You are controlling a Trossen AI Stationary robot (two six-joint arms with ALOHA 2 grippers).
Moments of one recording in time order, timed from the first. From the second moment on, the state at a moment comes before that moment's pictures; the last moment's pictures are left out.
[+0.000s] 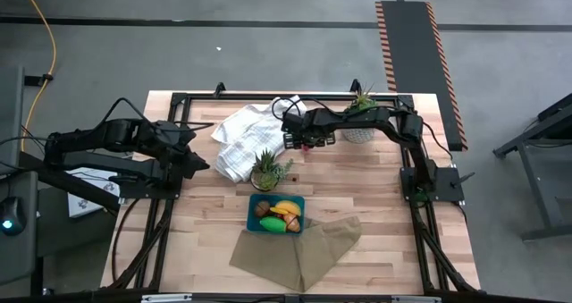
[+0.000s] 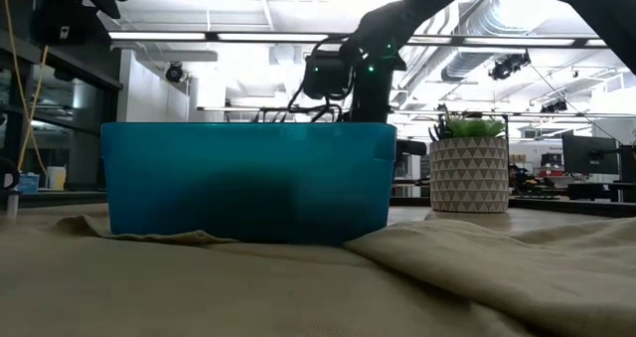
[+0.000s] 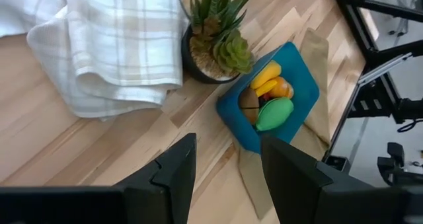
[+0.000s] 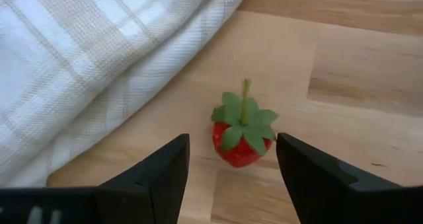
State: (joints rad) left arm 0.15 0.65 0.89 -1.07 0.04 -0.90; right arm -0.29 2.09 1.55 -0.84 0.13 1.11
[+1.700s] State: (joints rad) left arm 0.15 0.65 0.89 -1.08 0.04 -0.92; right arm -0.37 2.09 1.55 -0.86 -0.03 1.01
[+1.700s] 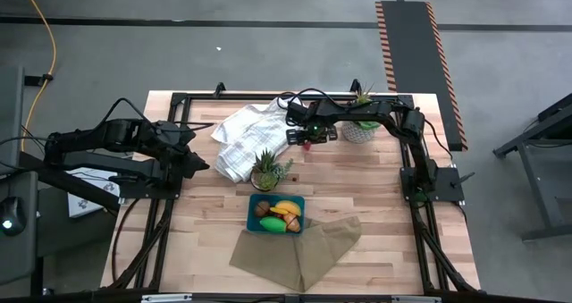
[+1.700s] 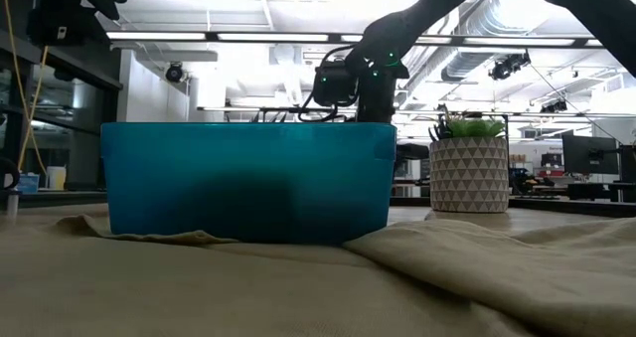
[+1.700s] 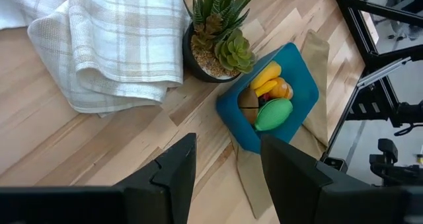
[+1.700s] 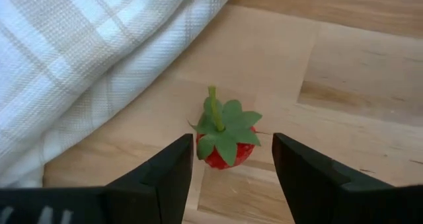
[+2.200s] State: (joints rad) left arm 0.15 0.65 0.89 -1.08 0.04 -0.92; right arm -0.37 2.09 1.55 -0.87 -0.03 0.99
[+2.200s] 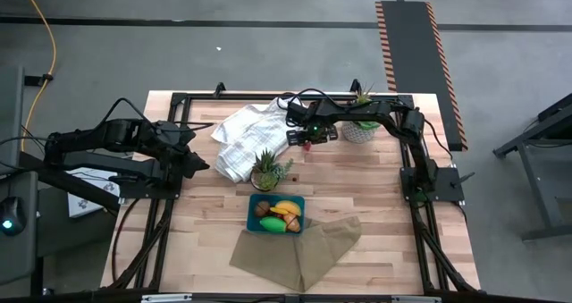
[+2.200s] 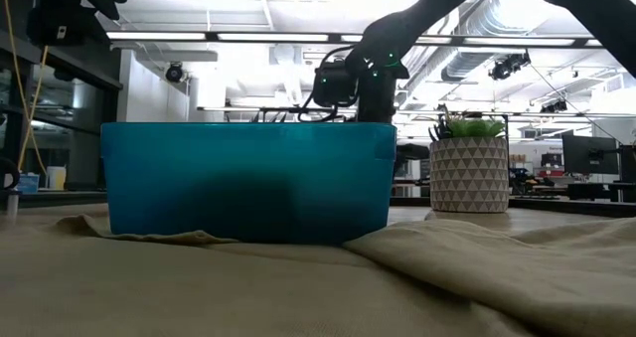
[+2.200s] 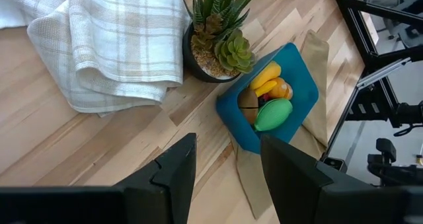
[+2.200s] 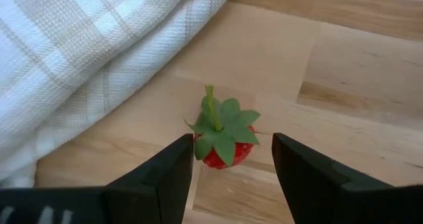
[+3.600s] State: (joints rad) left arm 0.15 0.65 0.89 -1.08 0.04 -0.92; right arm -0.33 2.12 1.68 -0.92 0.01 0.88
